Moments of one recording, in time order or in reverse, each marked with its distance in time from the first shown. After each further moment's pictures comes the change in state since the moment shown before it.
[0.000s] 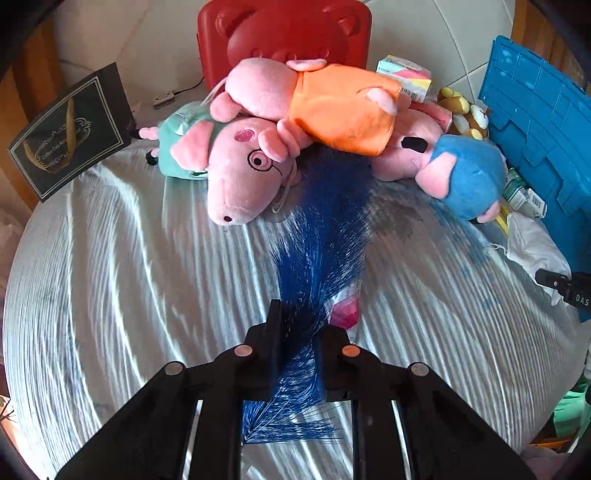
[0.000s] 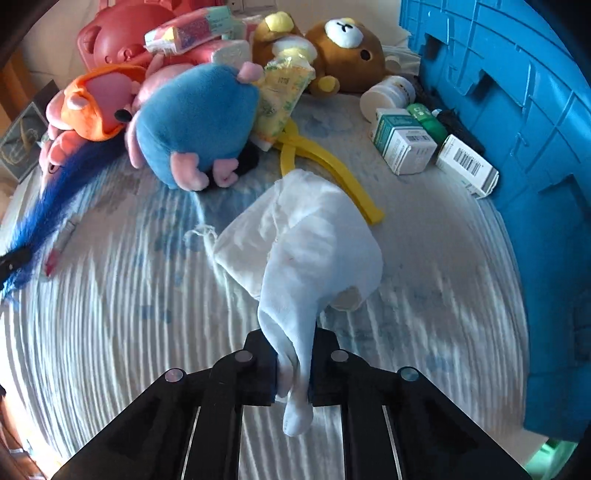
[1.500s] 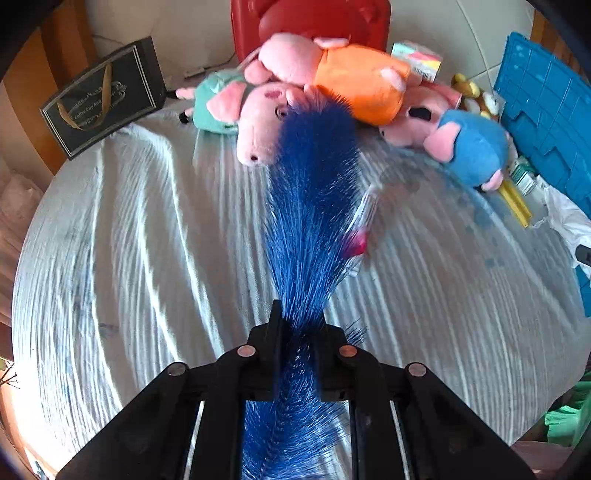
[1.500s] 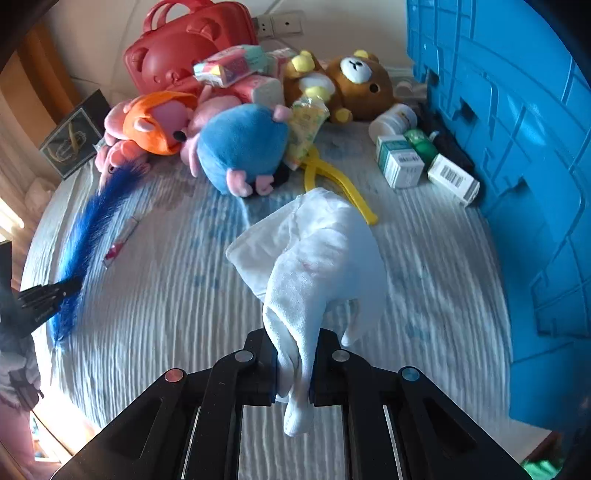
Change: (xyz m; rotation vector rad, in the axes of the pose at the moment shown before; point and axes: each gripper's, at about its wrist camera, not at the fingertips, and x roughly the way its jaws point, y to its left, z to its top) left arm 0.003 -0.007 -0.057 -0.078 0.030 0.077; right arm -0.067 -0.014 -0.017 -0.063 -0.064 0.126
